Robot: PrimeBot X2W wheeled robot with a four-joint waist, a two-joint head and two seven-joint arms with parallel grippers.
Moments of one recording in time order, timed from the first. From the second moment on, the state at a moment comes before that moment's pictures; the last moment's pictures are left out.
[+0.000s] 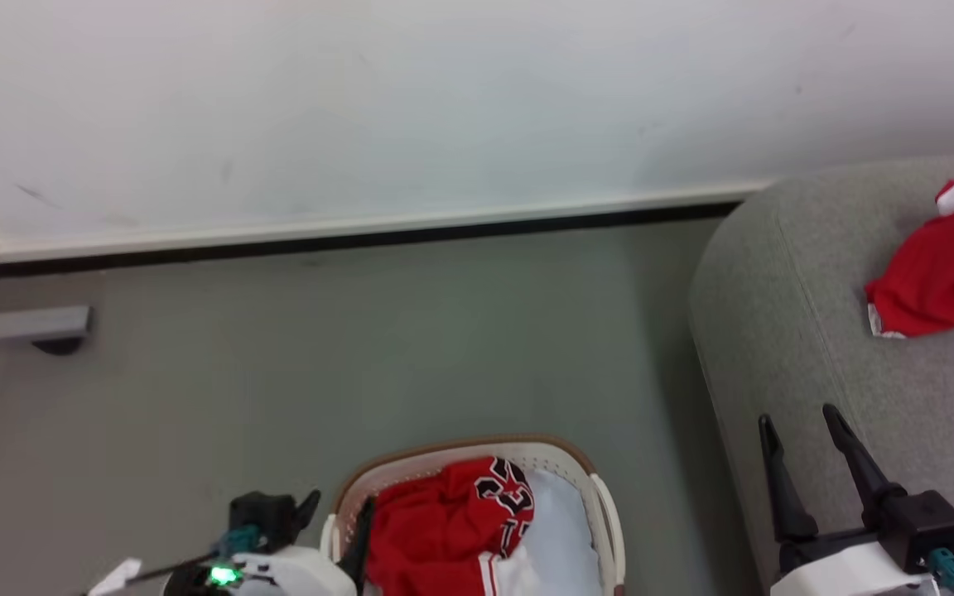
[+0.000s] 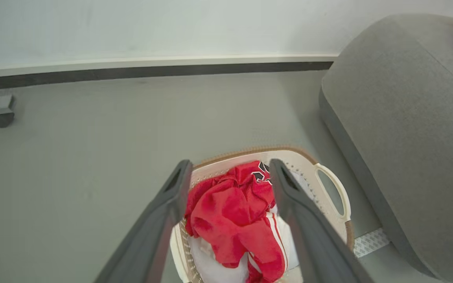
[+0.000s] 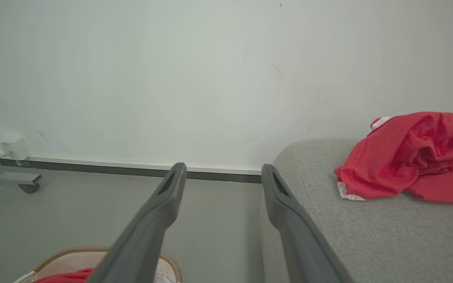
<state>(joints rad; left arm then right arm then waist) -0.20 0.06 -0.17 0.52 -0.17 -0.09 -0.06 -0.13 -0.05 0.06 0.28 0.12 0.13 -0.26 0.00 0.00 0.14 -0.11</state>
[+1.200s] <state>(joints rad) -0.64 0.20 -0.25 0.99 -0.10 -0.08 0.11 -0.33 -0.05 0.16 0.14 0.30 0.13 -0.26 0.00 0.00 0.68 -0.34</state>
